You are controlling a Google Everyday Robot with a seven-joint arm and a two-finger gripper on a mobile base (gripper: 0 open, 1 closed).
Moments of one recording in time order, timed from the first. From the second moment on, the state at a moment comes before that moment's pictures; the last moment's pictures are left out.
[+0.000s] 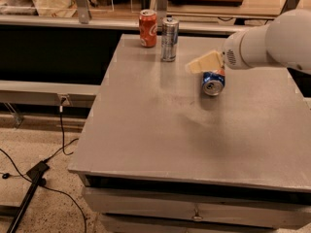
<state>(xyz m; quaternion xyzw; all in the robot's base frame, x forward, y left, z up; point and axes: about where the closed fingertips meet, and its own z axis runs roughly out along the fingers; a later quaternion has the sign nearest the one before) 0.645 -0.173 0.910 -0.27 0.84 0.04 0.47</state>
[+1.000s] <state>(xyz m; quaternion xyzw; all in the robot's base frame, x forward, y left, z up) 0.626 -0.160 0.862 -0.21 0.87 0.06 0.44</state>
